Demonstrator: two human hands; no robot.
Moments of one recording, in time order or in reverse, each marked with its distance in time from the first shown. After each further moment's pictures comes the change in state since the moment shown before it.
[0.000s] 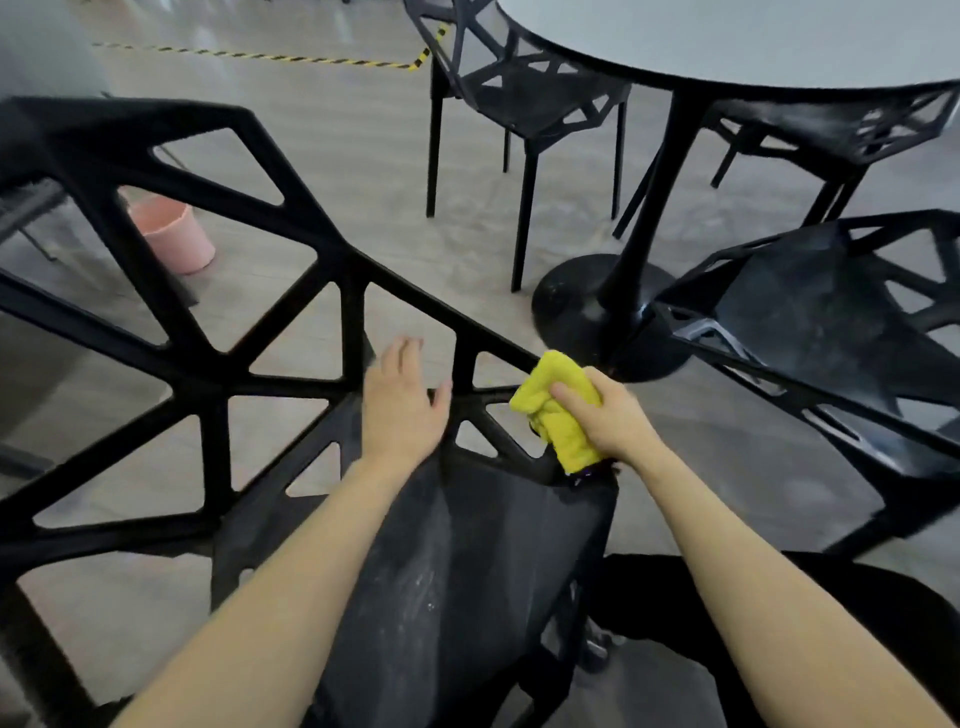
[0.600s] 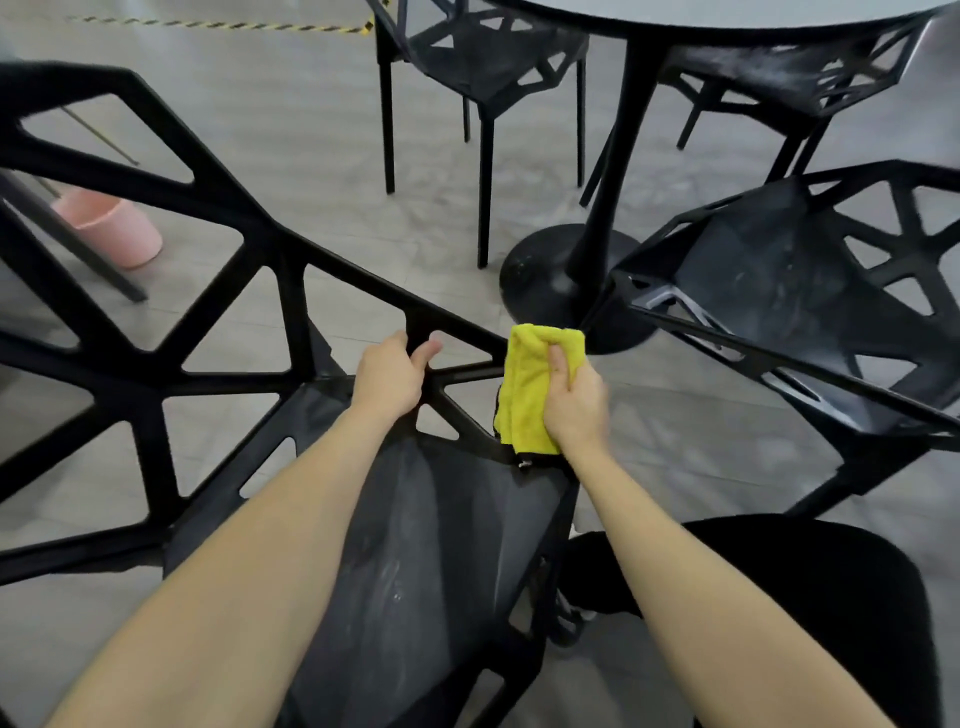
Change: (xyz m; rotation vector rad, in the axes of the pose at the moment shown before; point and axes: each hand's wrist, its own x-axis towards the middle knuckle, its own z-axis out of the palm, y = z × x) left_hand 0.048 0.020 0.044 -0.196 -0.230 -0.175; right_hand -0.008 0.015 0.026 0.227 0.367 0.152
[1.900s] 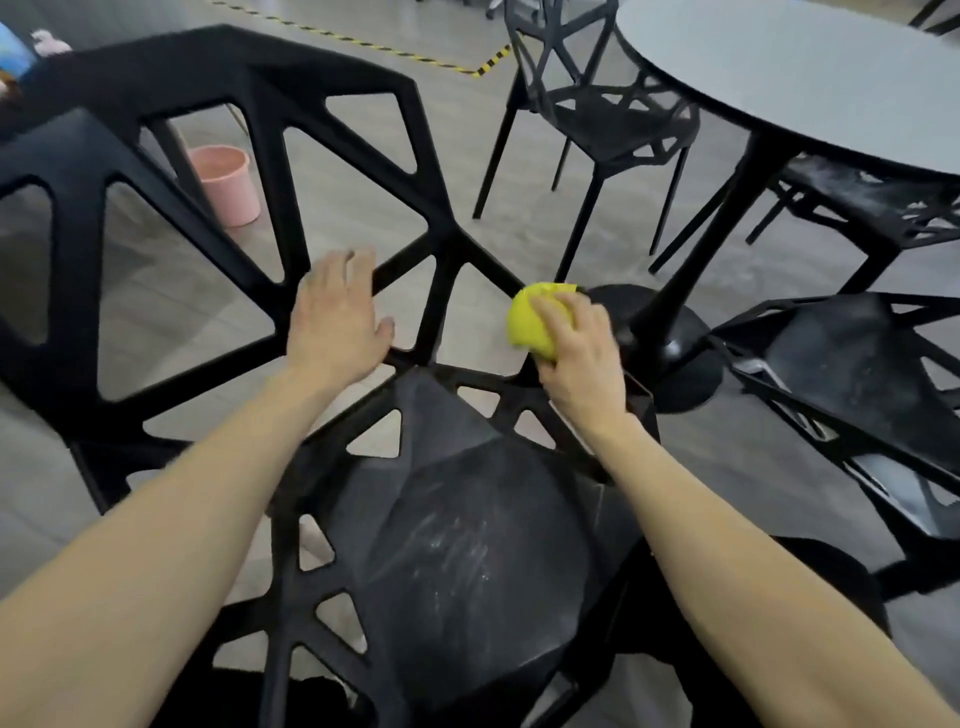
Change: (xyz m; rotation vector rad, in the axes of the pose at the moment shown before) left_hand -0.041 -0.099 -0.185 0.450 0.392 0.189; right_hand -0.017 -0.112 0.077 -0.558 0.064 -0.992
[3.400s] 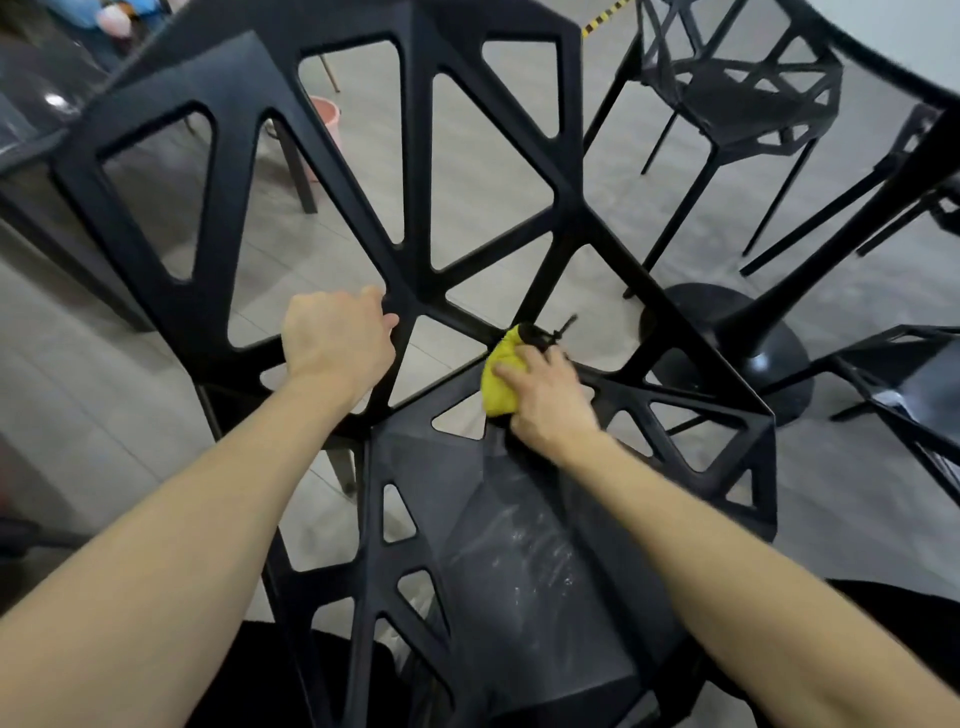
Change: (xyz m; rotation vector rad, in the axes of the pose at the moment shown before) left_hand -0.057 -0.072 -0.026 0.501 -0.188 -0.191; right_hand -0.020 -0.097 0.106 -0.171 -0.605 -0.218
